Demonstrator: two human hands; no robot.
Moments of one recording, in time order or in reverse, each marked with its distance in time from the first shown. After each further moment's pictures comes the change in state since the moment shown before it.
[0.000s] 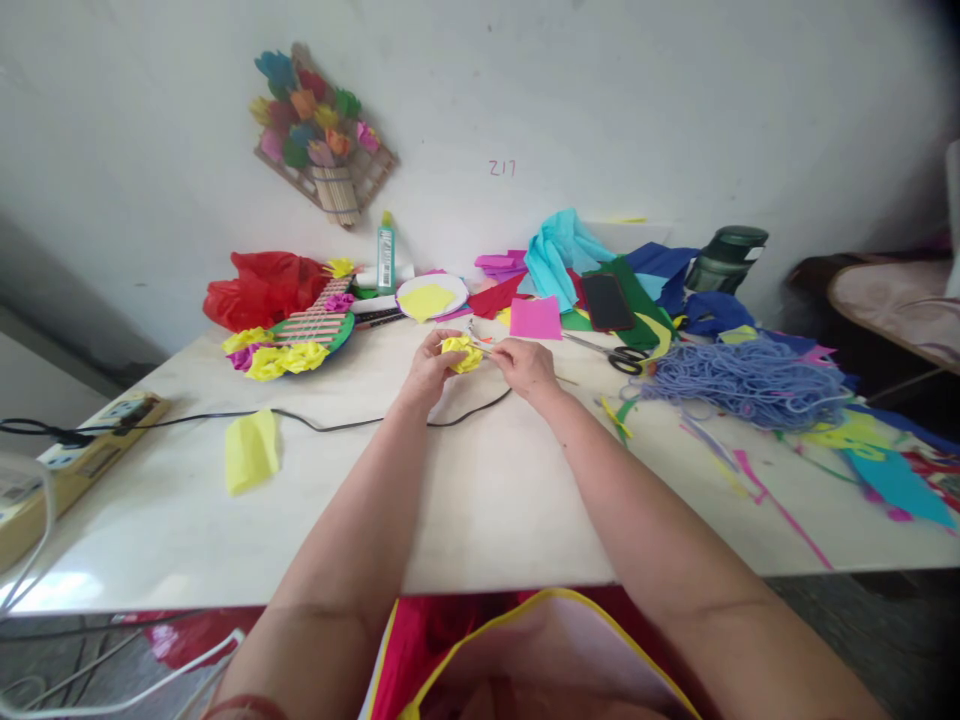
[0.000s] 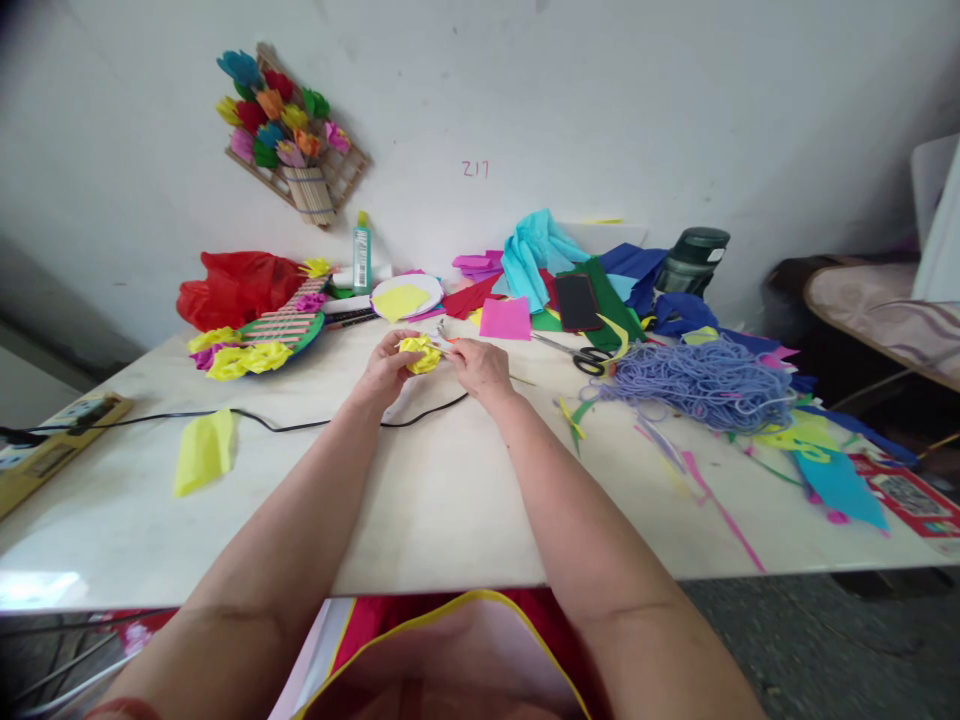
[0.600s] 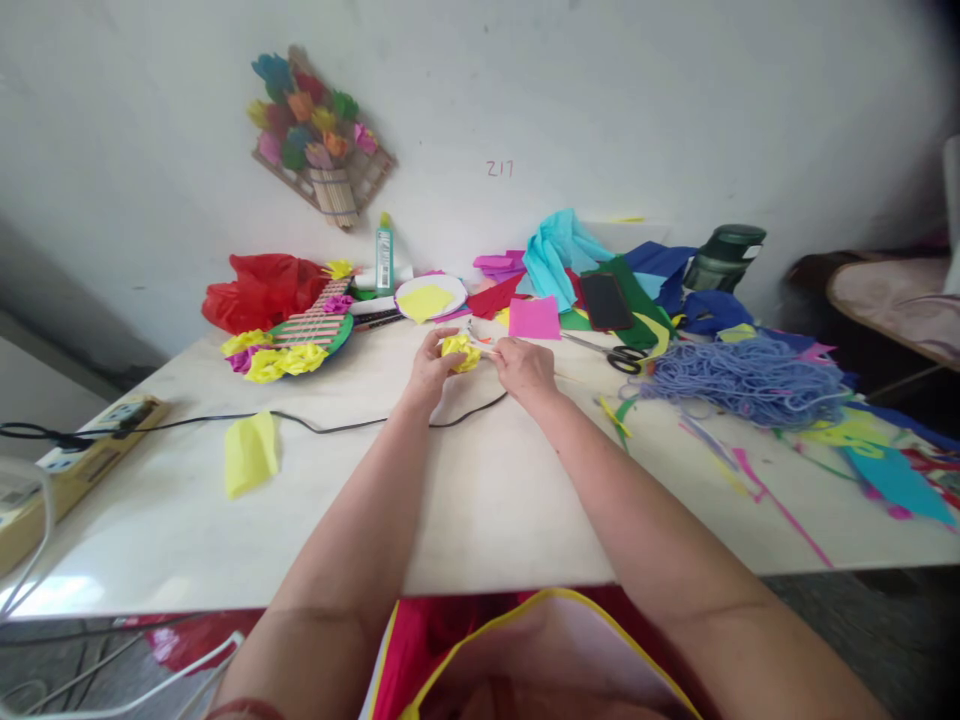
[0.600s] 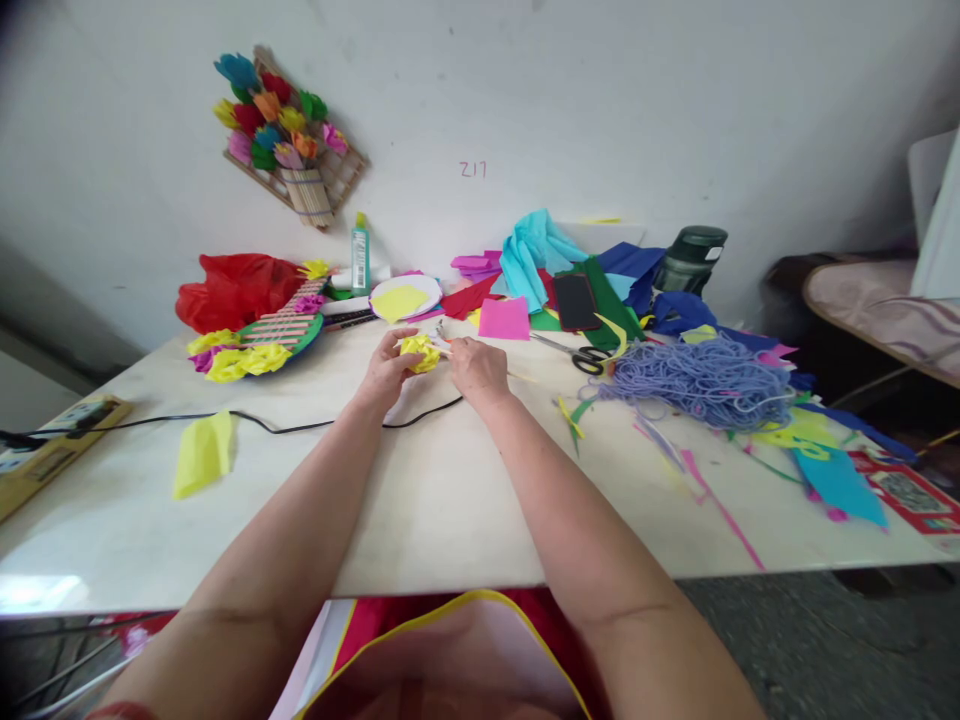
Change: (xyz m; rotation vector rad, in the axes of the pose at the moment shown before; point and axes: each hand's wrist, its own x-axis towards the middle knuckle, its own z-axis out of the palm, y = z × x) left_hand -0.001 -0.003 0.004 0.086 0.084 0.023; right_hand -0.004 -0.016 -0.010 -0.205 -0.039 0.025
